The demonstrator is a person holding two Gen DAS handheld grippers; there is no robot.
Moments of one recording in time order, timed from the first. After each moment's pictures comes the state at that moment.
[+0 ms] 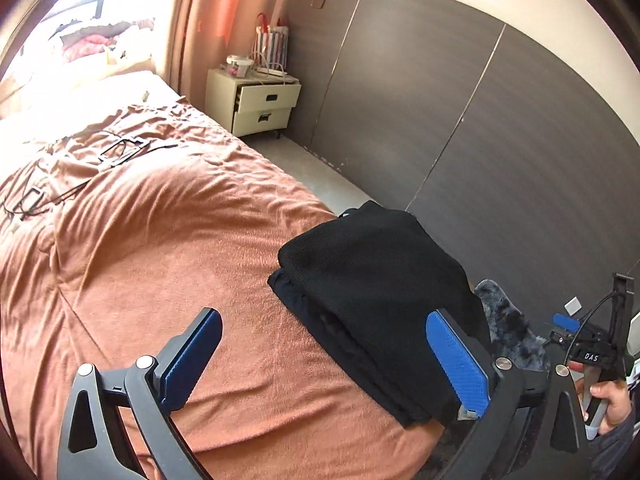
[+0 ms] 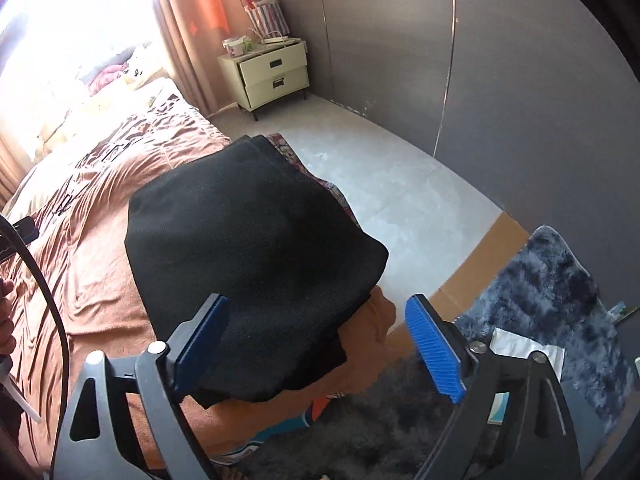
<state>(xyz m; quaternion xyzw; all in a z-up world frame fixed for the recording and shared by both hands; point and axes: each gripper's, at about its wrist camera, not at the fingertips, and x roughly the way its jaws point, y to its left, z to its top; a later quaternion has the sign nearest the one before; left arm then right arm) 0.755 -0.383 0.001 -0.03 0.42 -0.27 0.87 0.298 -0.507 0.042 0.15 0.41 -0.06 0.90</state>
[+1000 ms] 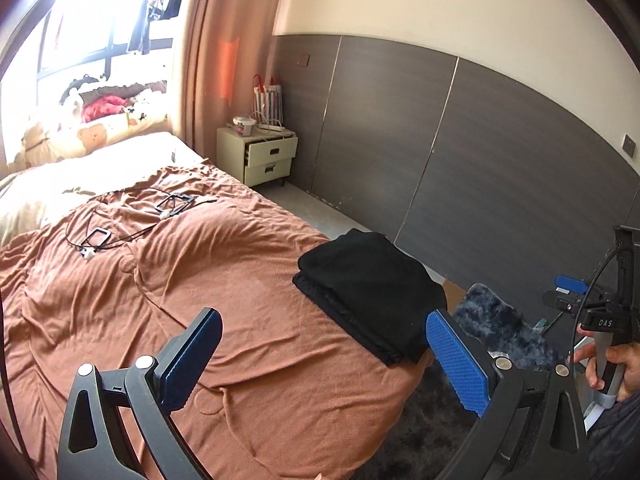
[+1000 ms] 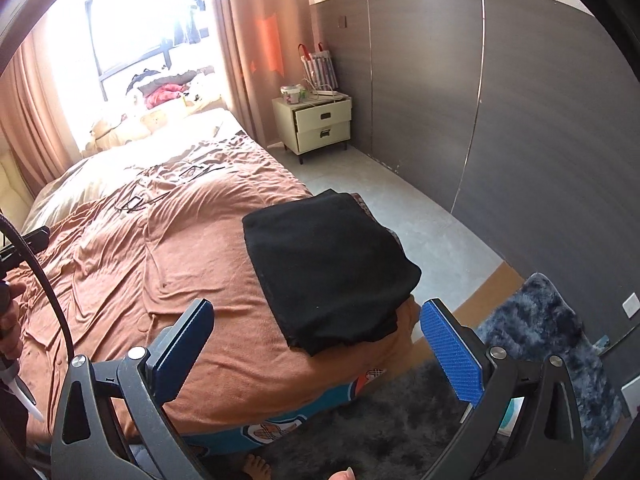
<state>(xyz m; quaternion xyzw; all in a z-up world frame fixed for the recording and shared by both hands) 0.595 -0.281 0.122 0.00 0.33 -0.27 0.90 0.121 -0.389 0.144 0.10 0.33 -0.02 0.94</state>
